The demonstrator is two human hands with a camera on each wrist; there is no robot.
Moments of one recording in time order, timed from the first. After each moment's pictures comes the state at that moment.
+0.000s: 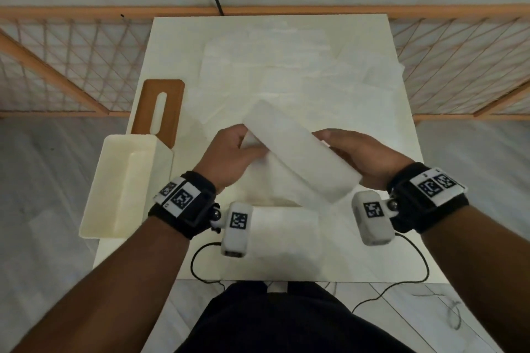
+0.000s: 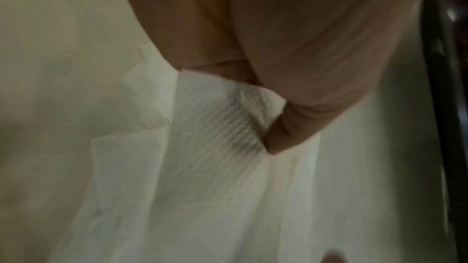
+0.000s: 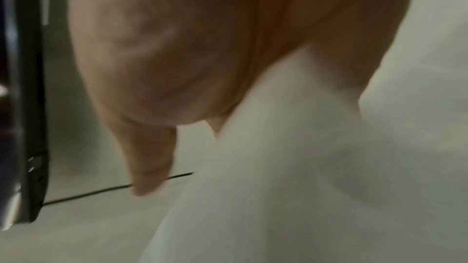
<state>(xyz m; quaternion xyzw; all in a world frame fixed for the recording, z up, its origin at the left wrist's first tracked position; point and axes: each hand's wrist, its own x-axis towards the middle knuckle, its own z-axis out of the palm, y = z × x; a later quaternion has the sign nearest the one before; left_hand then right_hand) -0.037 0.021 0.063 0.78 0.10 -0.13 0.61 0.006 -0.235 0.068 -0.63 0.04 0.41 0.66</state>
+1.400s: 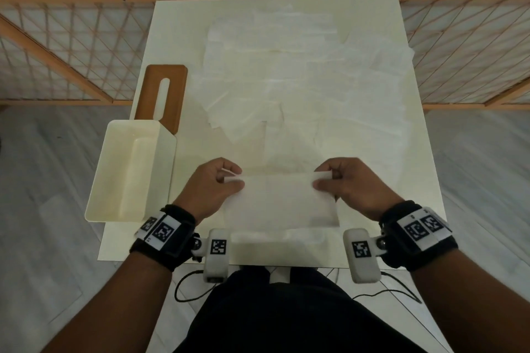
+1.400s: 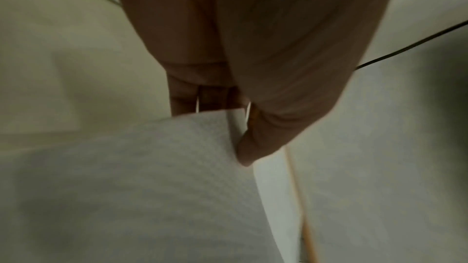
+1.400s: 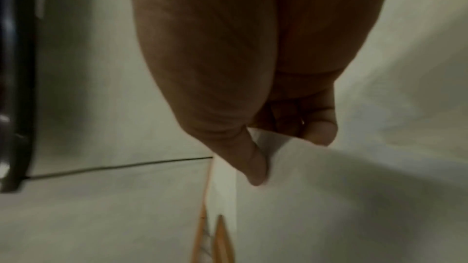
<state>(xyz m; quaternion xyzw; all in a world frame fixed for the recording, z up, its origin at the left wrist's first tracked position) -0.107 0.060 0.009 0.81 0.19 -0.17 0.53 -0.054 -0.234 0.021 -0.79 0.00 0.32 0.52</state>
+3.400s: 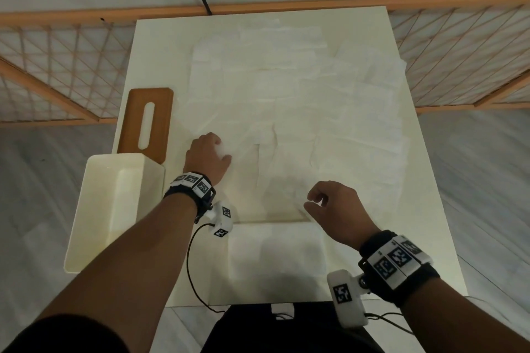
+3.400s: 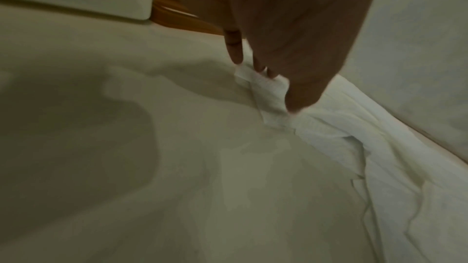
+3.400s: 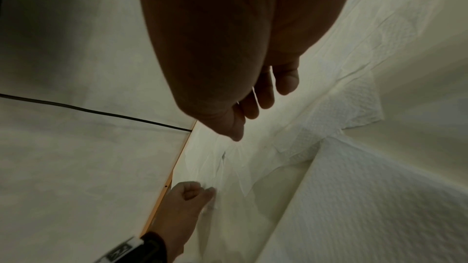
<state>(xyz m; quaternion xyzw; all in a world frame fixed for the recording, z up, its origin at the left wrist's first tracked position) 0.033 0.092 -0.085 0.96 0.13 -0.08 0.22 -0.046 -0.214 -0.024 -0.91 -0.05 0.18 0.35</state>
